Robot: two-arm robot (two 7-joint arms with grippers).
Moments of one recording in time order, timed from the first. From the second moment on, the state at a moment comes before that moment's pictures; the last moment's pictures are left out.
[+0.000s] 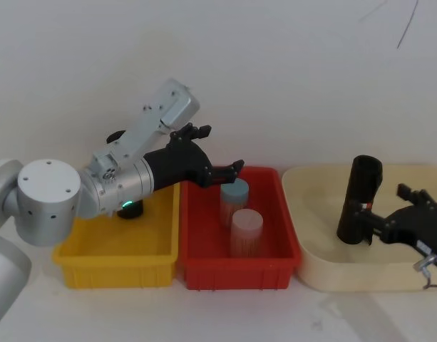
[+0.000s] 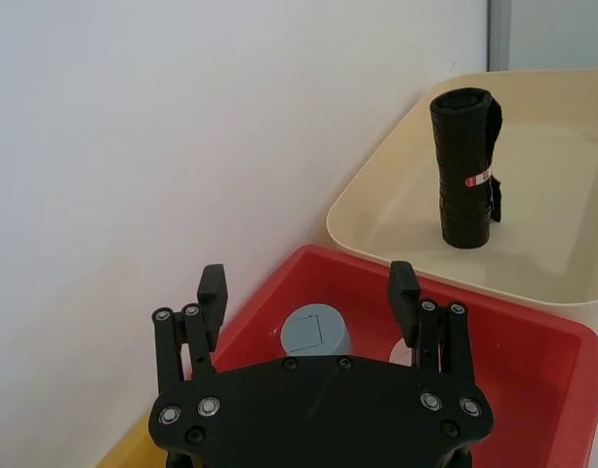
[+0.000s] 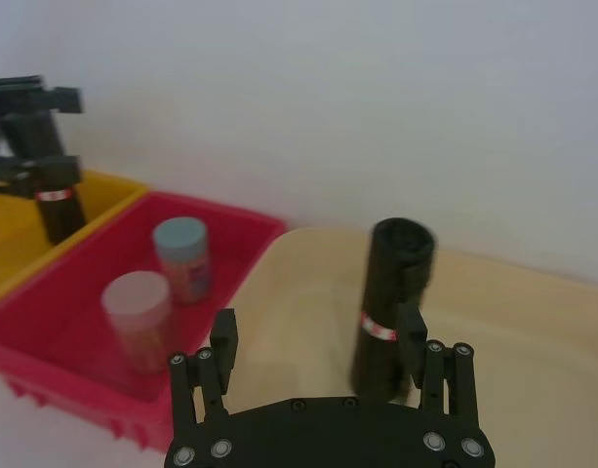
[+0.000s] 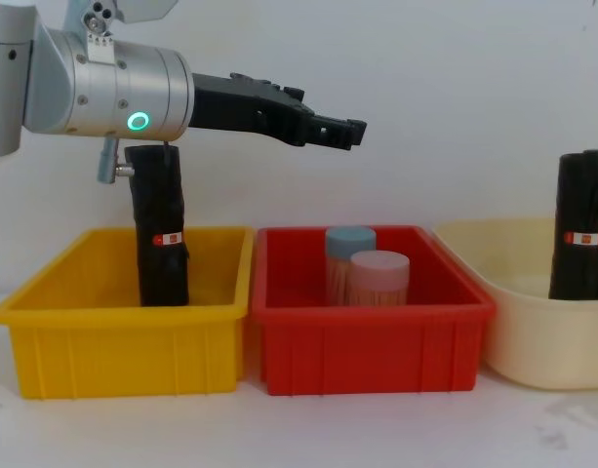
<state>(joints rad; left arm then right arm) -0.72 0.31 0.55 -1.35 -0.24 0.20 -0.51 0.12 0.42 -0.07 -1.86 0.31 0.43 0.29</state>
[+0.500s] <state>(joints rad) -0.72 0.31 0.55 -1.35 -0.24 0.20 -0.51 0.13 0.42 -0.16 -1.86 0.32 0.44 0.33</state>
